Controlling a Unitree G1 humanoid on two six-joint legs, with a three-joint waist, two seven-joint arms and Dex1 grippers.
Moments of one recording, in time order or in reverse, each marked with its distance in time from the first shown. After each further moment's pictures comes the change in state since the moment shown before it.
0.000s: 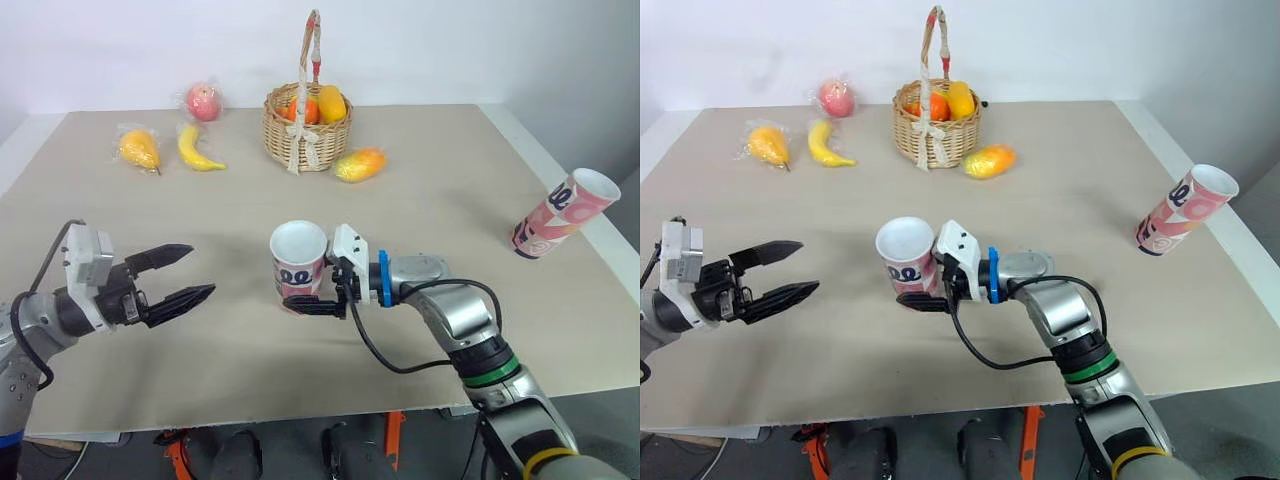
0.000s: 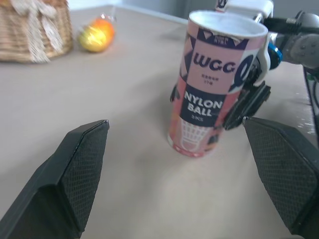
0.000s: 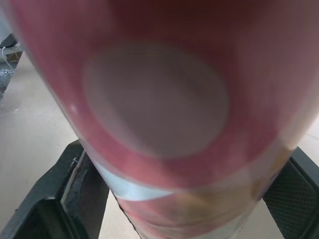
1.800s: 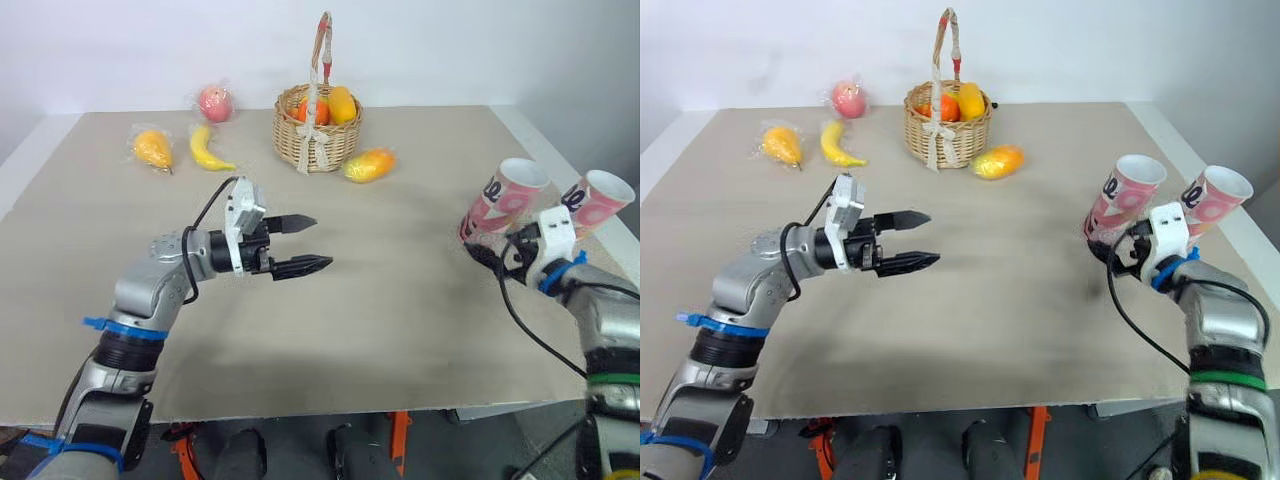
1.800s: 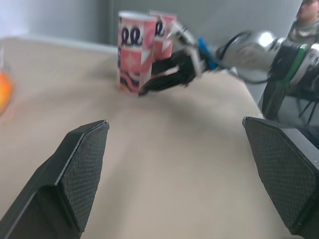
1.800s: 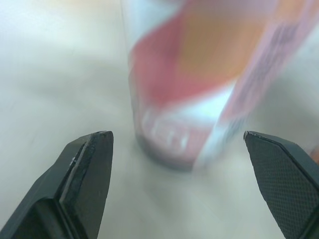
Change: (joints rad) left arm -0.540 -0.277 -0.476 0.269 0.211 0.049 -0.006; right arm 0.216 -0.414 -0.544 0.357 -0.015 -0.071 -0.295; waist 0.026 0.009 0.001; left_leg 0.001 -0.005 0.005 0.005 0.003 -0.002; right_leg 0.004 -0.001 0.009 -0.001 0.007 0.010
